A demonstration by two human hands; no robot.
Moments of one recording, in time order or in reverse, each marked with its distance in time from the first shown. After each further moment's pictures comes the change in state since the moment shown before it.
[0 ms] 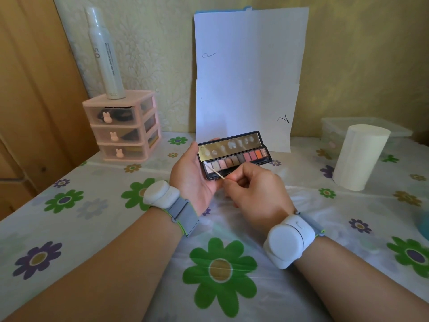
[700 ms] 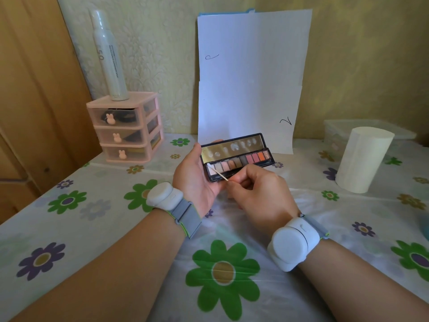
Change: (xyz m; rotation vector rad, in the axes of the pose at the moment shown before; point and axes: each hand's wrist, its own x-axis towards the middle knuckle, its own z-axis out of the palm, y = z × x) left_hand -0.001 0.001 0.001 0.006 0.001 -0.012; right_hand 0.003 0.004 0.000 -0.013 -0.008 -0.035
